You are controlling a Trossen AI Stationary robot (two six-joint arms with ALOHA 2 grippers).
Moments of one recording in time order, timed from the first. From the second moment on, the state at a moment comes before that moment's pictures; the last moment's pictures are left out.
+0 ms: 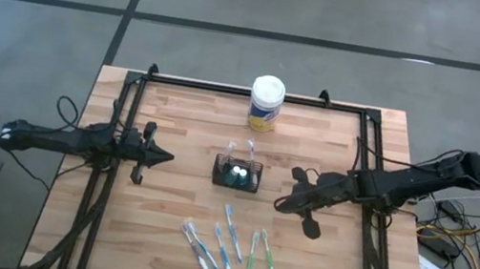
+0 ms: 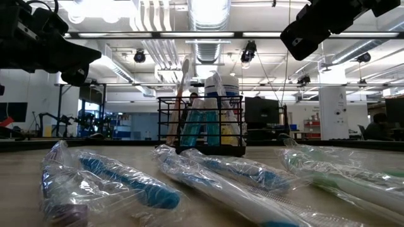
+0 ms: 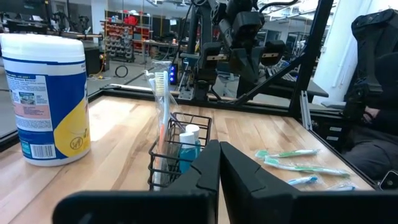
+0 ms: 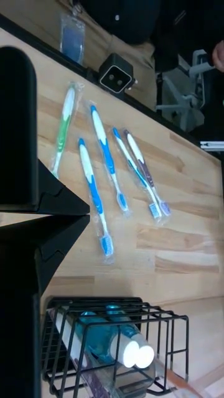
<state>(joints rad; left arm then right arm) 0.00 0.14 0.01 0.09 -0.01 -0.13 0.24 1.12 0.66 -0.07 -0.08 0.19</state>
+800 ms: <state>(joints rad) 0.00 0.14 0.01 0.09 -0.01 -0.13 0.24 1.12 0.66 -0.07 -0.08 0.19</state>
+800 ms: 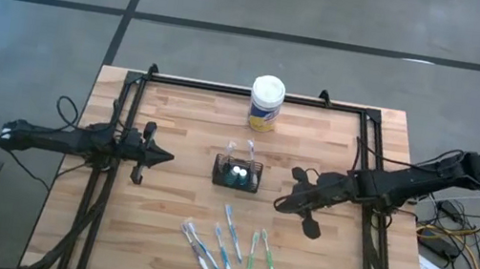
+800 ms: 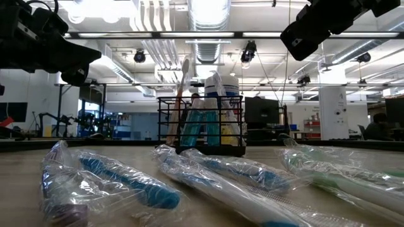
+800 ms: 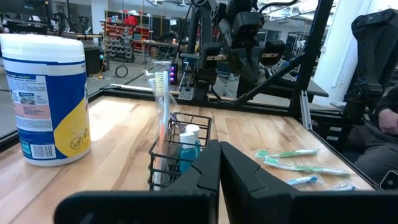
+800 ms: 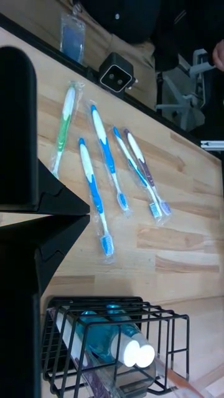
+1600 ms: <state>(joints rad) -0.01 0.14 0.02 0.09 -0.02 -0.08 0.30 1.12 0.66 -0.12 -0.03 0.39</state>
